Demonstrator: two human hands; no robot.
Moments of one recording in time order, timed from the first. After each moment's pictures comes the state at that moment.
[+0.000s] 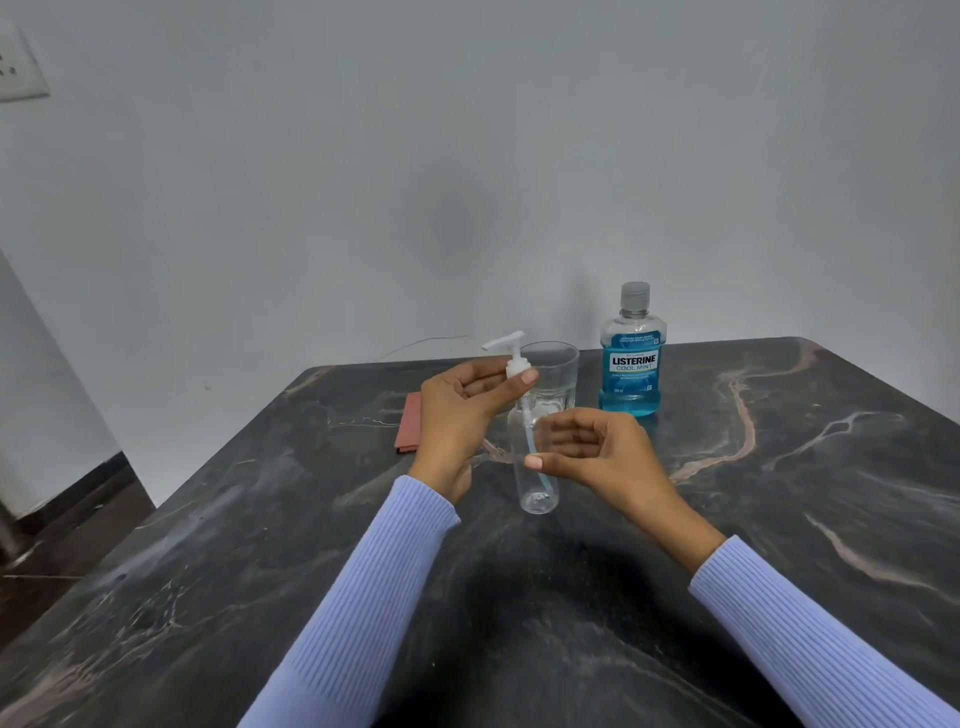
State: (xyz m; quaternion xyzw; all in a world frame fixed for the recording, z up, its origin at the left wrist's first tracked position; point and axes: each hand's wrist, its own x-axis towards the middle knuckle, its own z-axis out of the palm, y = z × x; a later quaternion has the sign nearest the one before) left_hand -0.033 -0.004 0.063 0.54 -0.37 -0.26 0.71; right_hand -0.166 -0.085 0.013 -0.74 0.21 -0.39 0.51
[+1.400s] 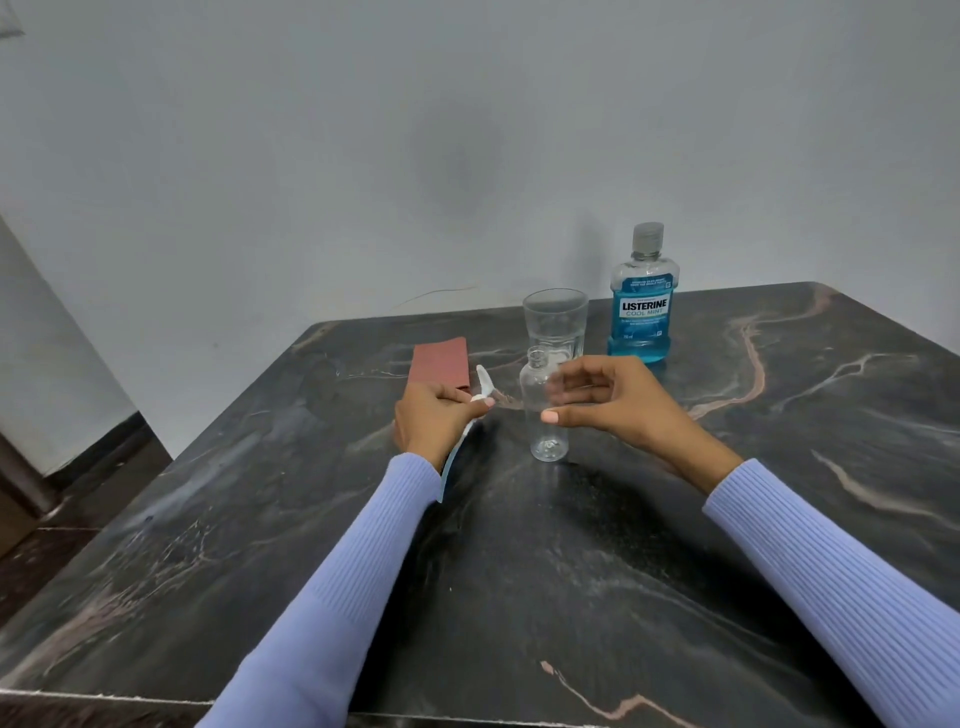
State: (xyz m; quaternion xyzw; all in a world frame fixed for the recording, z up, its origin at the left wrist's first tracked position) left_hand 0.012 0.001 -0.005 0.80 -0.29 -0.12 0.52; right_hand -0.172 -0.089 0.016 -0.76 0.24 -0.31 0.52
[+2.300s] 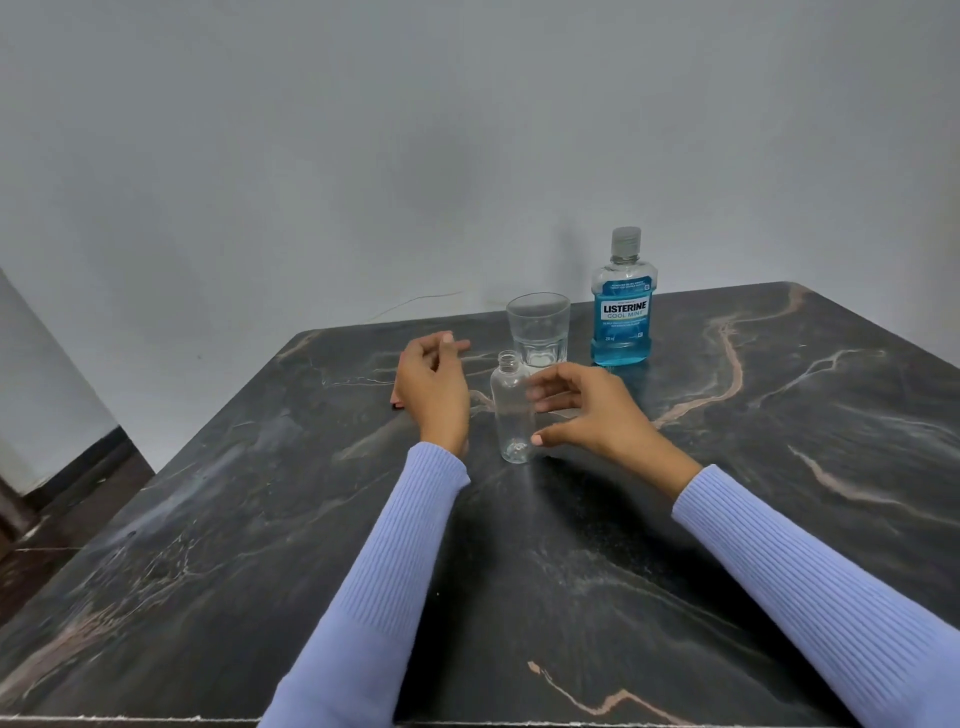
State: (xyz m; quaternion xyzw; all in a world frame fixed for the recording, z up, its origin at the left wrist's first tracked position) left_hand -0.028 -0.012 0.033 0.62 -0.24 -0.09 0.74; right_hand -0.163 -0.085 0.009 -0.81 0.28 -0.31 0.42
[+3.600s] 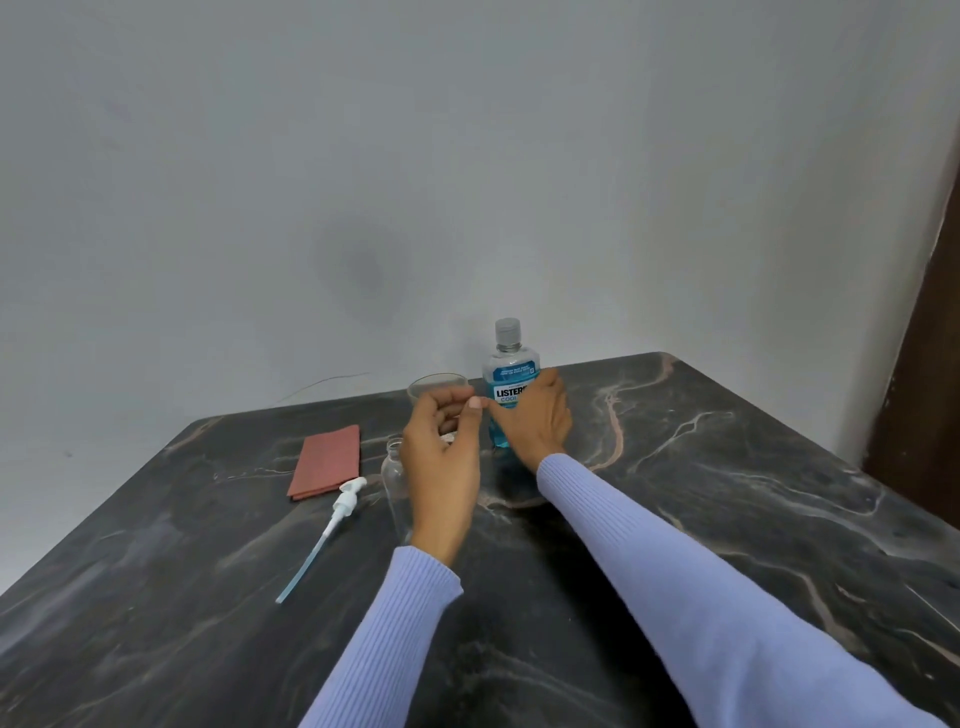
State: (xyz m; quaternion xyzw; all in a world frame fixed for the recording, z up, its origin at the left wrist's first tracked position) left_hand -0.123 -0.031 0.054 0.53 -0.41 -0.12 0.73; right_hand -0.154 -0.189 0.015 -0.69 0.55 -0.44 0.19
